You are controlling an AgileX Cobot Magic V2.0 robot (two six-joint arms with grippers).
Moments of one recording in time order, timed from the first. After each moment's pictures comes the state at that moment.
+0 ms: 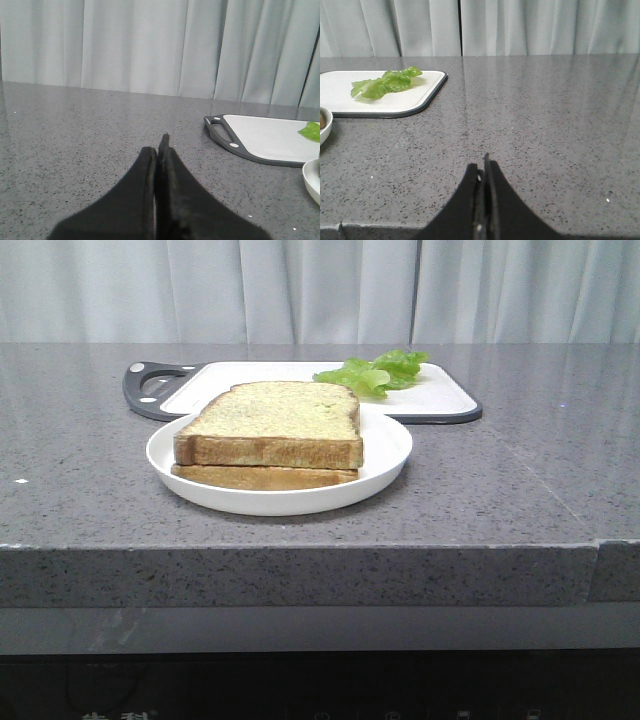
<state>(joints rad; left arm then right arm) -0.02 0.00 0.00 -0.05 -0.01 -0.04 0.04 -0.01 0.03 0.07 0.07 0.02</state>
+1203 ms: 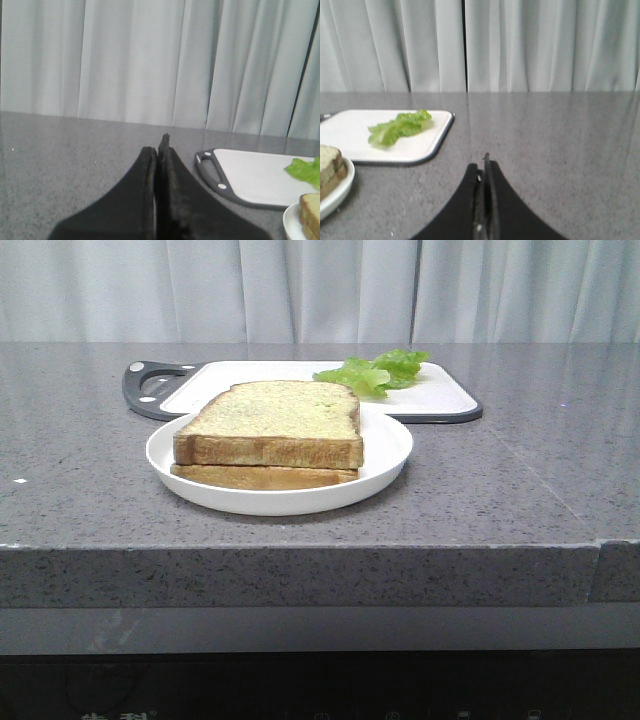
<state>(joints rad) -0.02 0.00 -0.23 -0.05 0.15 -0.05 0.04 -0.01 -0.24 0.07 0.25 0.02</state>
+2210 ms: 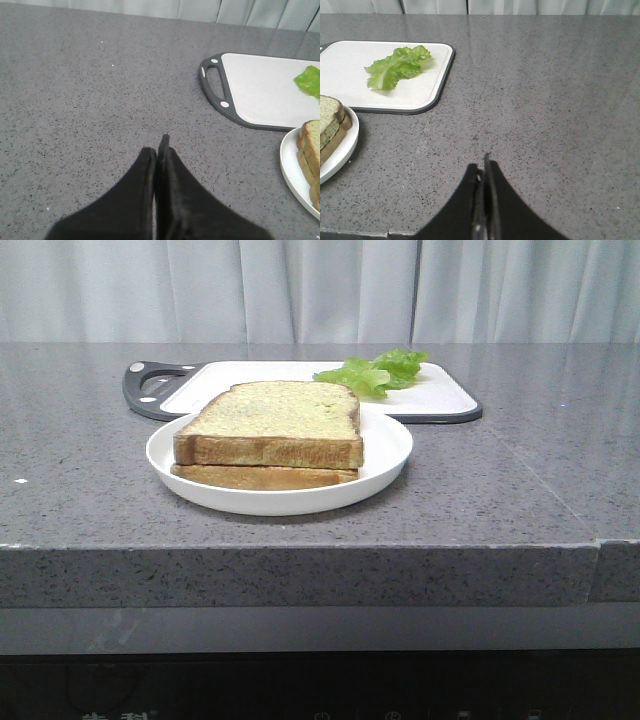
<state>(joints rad) -0.02 0.50 -0.68 -0.05 0.64 -0.05 0.04 0.38 -0.61 0.07 0.62 0.02</state>
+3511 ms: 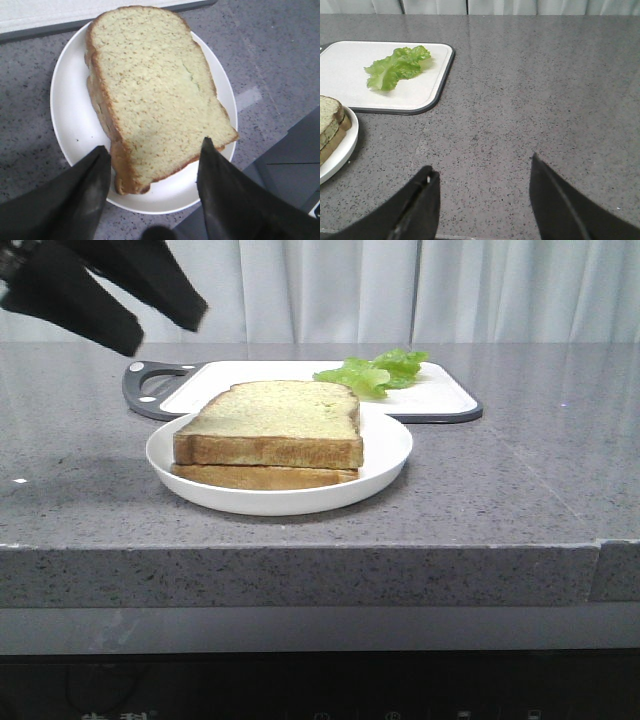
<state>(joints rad) -0.32 1.46 -1.16 -0.70 0.89 0.39 0.04 0.38 -0.61 0.07 0.62 0.02</state>
